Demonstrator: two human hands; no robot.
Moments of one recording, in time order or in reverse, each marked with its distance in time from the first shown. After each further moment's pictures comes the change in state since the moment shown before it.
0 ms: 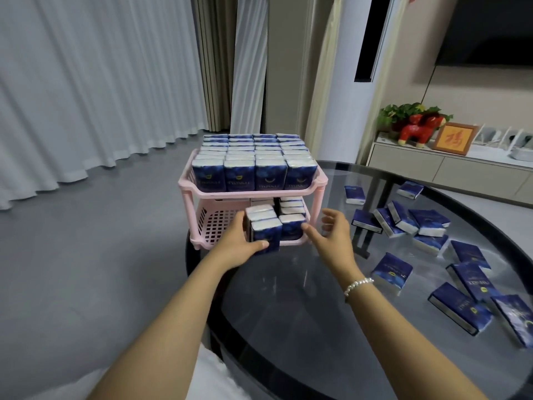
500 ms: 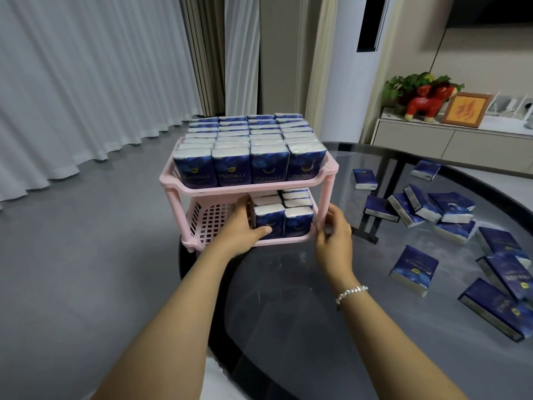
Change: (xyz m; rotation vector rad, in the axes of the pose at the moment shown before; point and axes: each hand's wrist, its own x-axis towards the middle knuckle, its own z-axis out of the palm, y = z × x) left_hand 0.052 -0.016 0.008 0.146 -0.032 -0.030; right_hand 0.011 0.037 0.037 -0.018 0.136 -0.102
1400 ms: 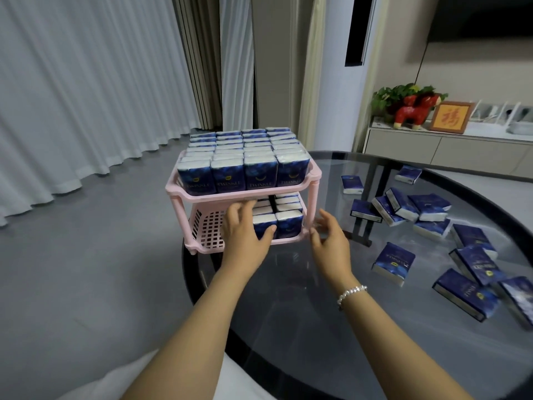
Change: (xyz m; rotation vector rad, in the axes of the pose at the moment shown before) left_hand -0.049 0.029 0.021 0.105 0.394 0.200; right_hand -0.016 -0.023 -0.029 0.010 -0.067 0.075
